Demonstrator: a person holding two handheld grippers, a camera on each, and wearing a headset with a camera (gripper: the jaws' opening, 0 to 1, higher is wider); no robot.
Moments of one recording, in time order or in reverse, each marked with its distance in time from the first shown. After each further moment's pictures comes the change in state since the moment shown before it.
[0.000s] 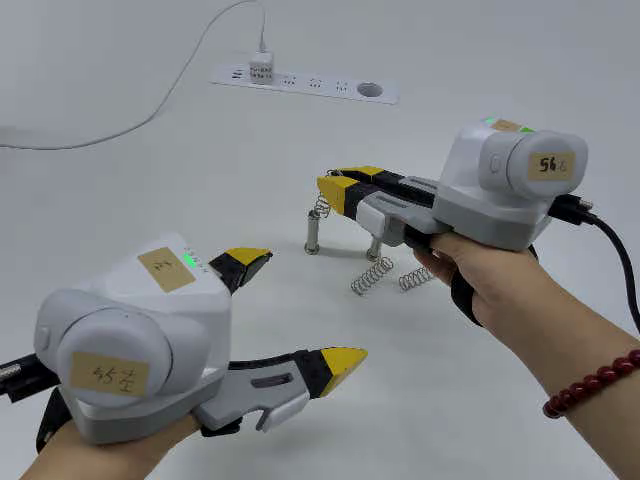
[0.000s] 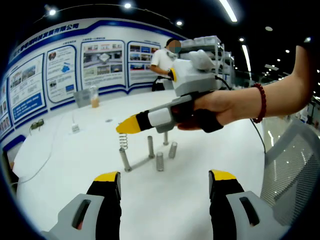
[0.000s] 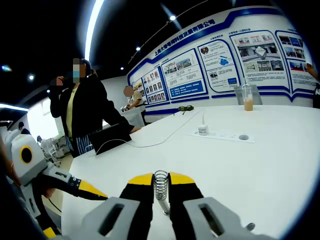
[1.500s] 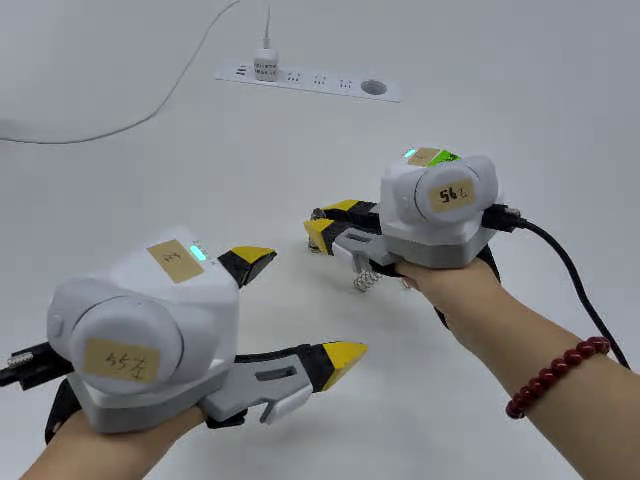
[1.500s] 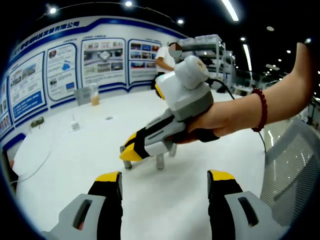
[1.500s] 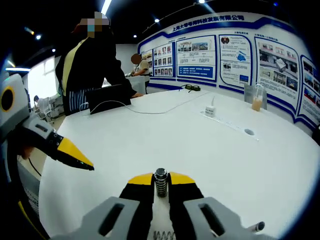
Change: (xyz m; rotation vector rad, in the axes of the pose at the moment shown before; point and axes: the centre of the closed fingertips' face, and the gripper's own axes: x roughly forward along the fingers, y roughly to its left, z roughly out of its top) left arm 0.001 0.001 -0.003 -0.007 0.017 0.003; right arm 0.017 0.002 -0.055 -0.233 0.234 -0.030
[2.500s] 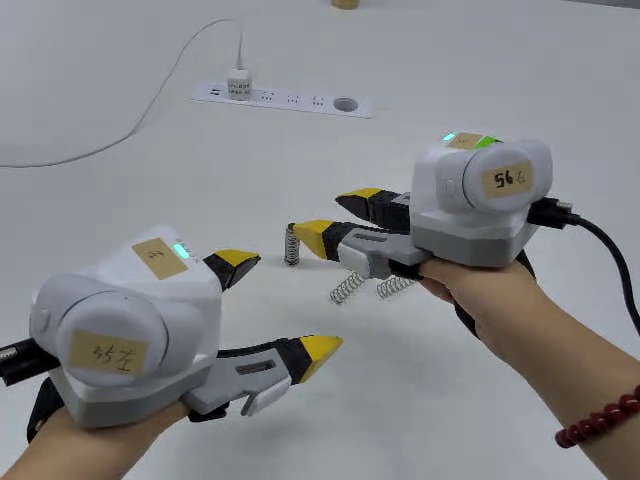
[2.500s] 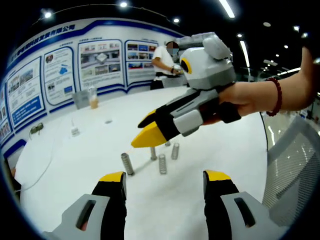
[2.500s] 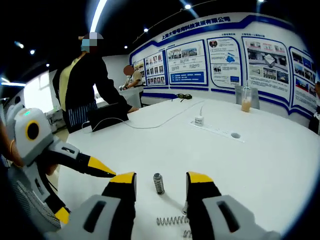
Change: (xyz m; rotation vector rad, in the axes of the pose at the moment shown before) left arm 0.008 0.004 0.010 0.041 0.009 -0.003; right arm -0.062 -0.010 0.031 0.102 -0.072 -0.032
